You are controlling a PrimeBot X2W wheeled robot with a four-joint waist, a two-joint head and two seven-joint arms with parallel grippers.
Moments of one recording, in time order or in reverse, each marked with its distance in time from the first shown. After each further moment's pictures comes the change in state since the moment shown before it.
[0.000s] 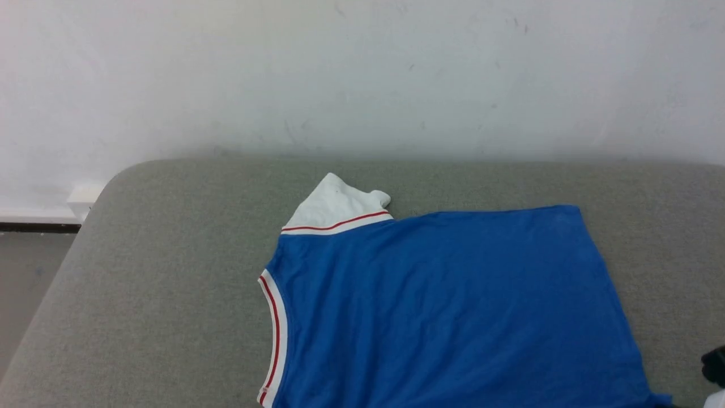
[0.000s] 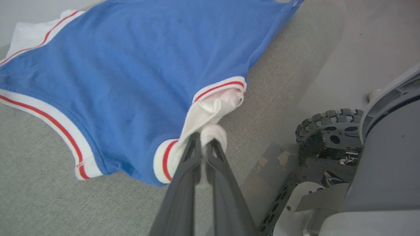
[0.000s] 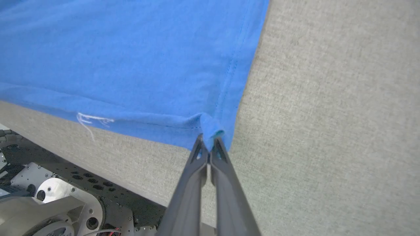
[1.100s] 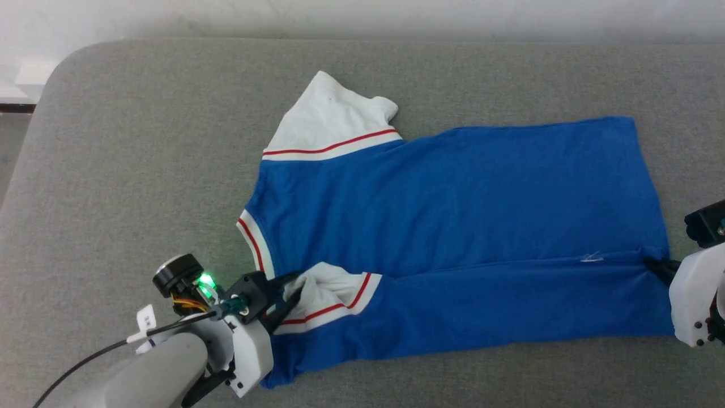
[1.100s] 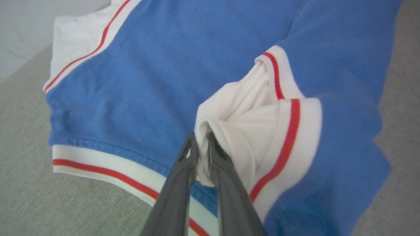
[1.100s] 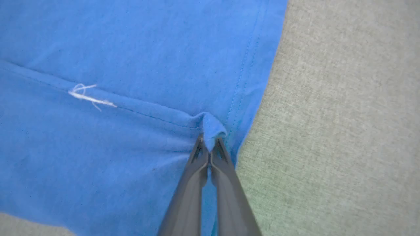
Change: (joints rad) left arm -0.486 -0.189 0.036 0.436 0.102 -0.096 -0.026; right arm -0.343 0.172 -0.175 0.091 -0.277 0.000 0.131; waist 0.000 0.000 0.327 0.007
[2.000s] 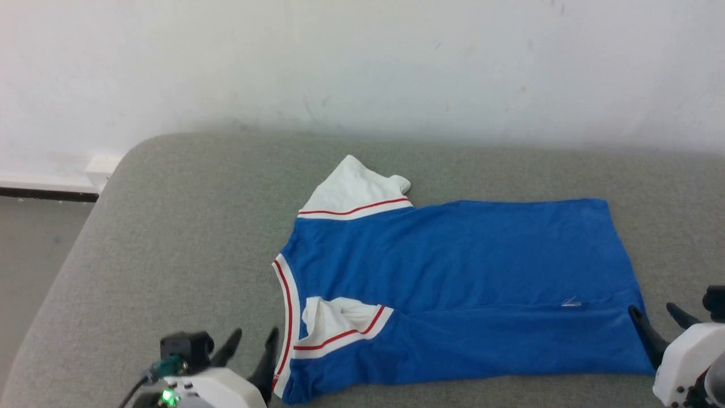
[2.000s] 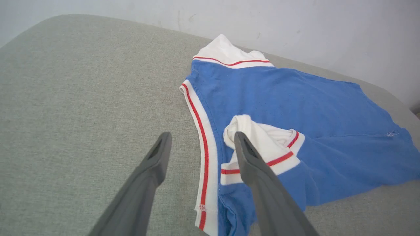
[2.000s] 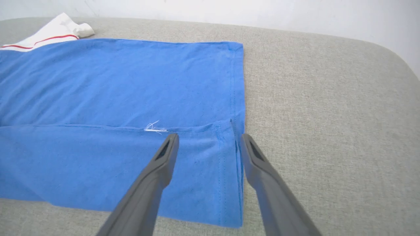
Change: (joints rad) left arm 0.427 -0.098 0.311 -0.190 -0.464 0.410 -0.010; right arm 0.327 0.293 -0.446 -0.036 -0.213 0.000 -0.172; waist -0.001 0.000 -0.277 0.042
